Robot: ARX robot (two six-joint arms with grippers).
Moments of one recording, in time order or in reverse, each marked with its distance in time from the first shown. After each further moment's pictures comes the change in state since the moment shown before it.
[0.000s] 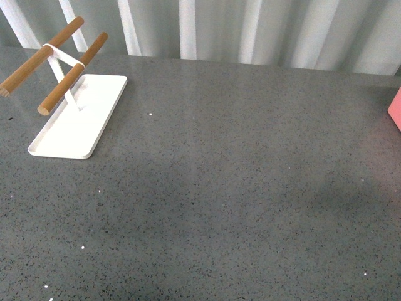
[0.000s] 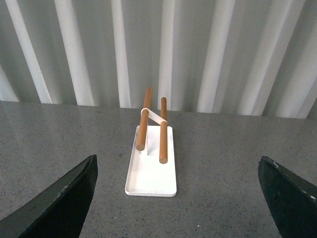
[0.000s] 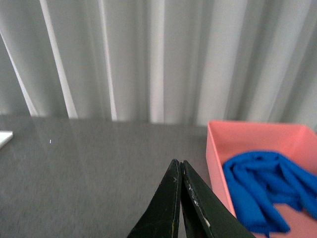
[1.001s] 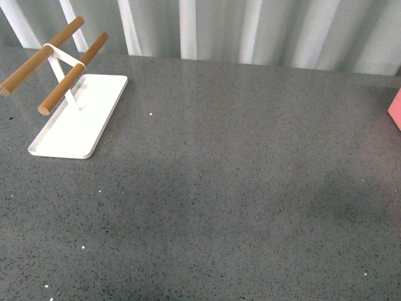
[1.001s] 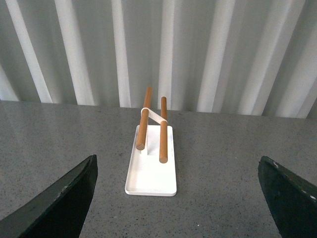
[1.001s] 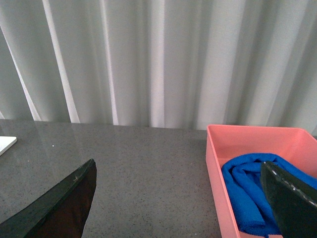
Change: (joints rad) left arm 0.000 0.000 0.000 -0.002 0.000 0.000; right arm 0.000 -0.077 0.000 -0.053 0.003 0.002
